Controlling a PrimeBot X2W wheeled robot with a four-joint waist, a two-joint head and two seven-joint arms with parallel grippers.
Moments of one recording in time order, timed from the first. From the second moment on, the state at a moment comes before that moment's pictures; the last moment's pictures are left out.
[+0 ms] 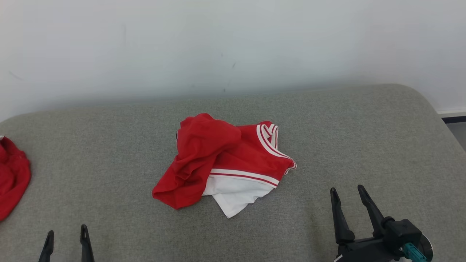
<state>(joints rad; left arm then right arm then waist) 0.12 0.37 -0.14 0.05 -0.43 0.23 -0.26 -0.06 -0.05 0.06 0.25 0.13 0.13 -0.26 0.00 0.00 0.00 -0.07</state>
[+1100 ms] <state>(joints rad) 0.05 0.36 -0.19 0.08 -0.40 0.17 -0.24 -0.06 -0.05 0.06 0.27 0.13 0.13 -0.26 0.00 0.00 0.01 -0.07</state>
